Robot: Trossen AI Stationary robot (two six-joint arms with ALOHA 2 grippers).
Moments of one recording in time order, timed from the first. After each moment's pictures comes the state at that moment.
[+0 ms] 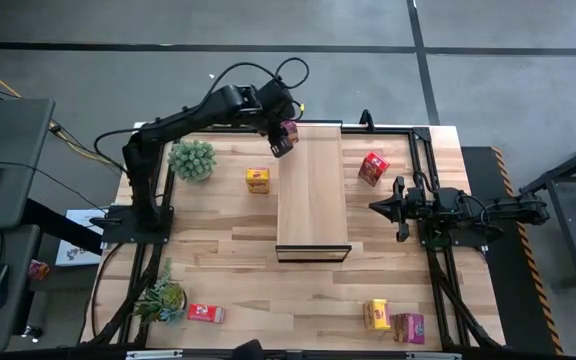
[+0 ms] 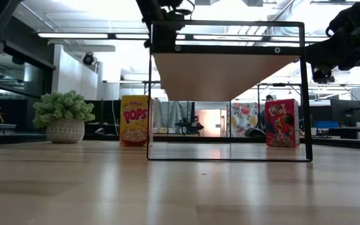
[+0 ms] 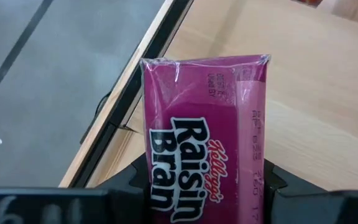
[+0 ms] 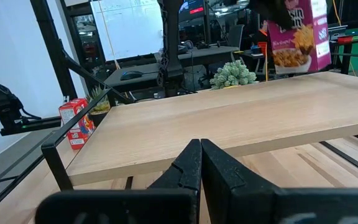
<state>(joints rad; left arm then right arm) 0.44 1.89 1.98 -1.10 -0.14 0.03 0.09 0.03 0.01 0.04 0.15 0.13</state>
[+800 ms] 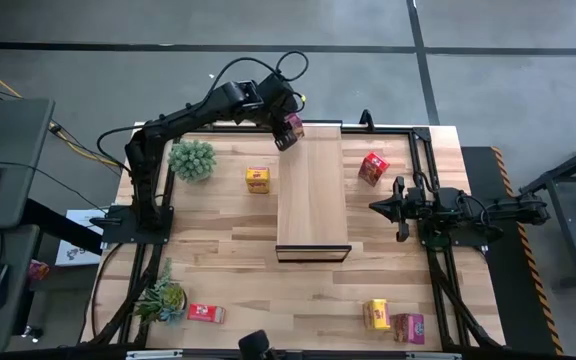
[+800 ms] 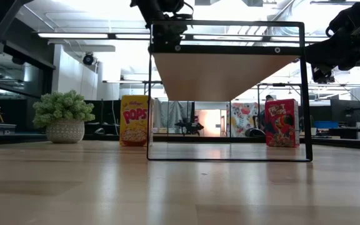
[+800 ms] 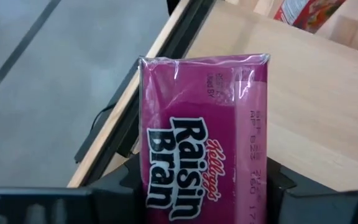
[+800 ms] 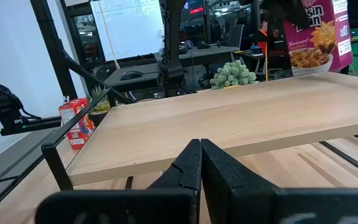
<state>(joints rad) 0.47 1.91 1.98 -1.00 -0.09 0.05 0.08 0.03 0.01 0.04 0.15 0.13</state>
